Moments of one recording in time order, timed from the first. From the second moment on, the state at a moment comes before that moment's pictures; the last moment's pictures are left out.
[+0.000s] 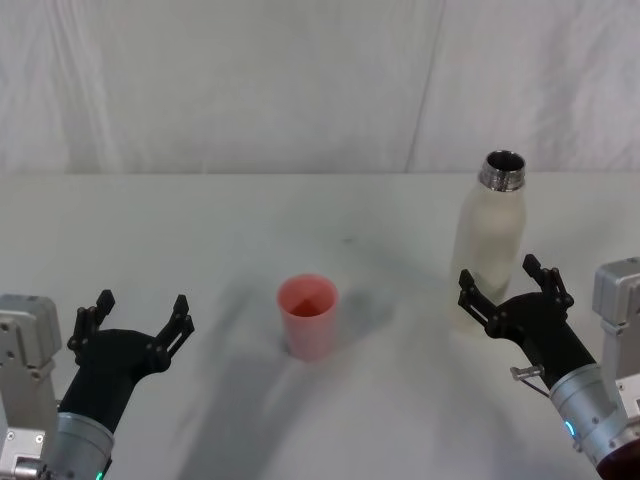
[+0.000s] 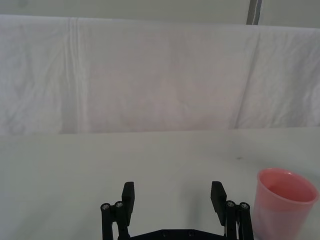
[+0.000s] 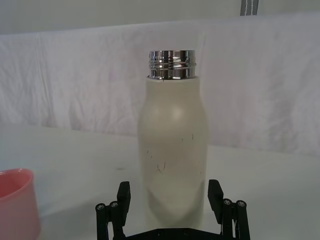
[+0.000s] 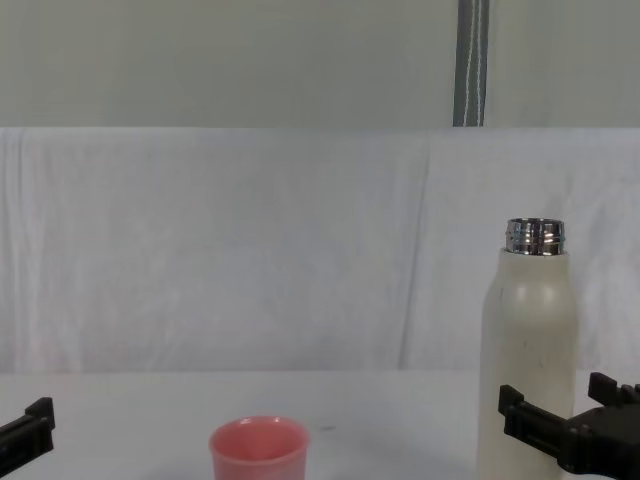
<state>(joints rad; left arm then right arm) 0.27 0.24 0.04 -1.85 -0.25 -0.02 -0.02 0.02 0.11 -0.18 -1.51 0.14 -0.15 0.19</state>
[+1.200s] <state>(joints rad) 0.27 0.24 0.04 -1.85 -0.25 -0.02 -0.02 0.15 0.11 -0.20 -1.36 0.16 -0.16 0.22</state>
